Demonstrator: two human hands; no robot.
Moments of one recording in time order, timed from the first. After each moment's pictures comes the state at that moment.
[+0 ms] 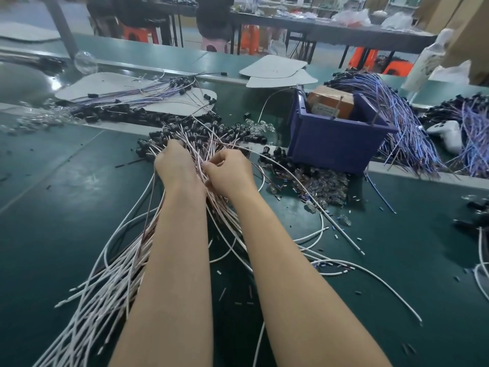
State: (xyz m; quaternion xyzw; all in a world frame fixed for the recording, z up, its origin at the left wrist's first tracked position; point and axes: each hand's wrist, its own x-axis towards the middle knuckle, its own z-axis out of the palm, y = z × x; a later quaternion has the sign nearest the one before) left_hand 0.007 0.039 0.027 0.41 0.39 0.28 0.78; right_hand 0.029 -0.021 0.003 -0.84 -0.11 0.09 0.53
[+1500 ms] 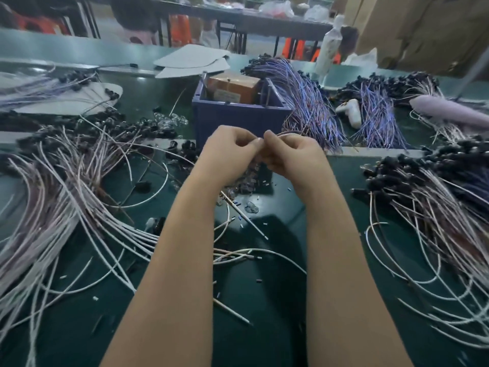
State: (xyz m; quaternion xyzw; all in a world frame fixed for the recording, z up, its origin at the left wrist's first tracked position) left_hand 0.048 -0.126 0.031 0.85 -0.07 0.07 0.52; right_hand 0.054 -0.257 0.026 -0.75 -0.03 -0.03 0.66
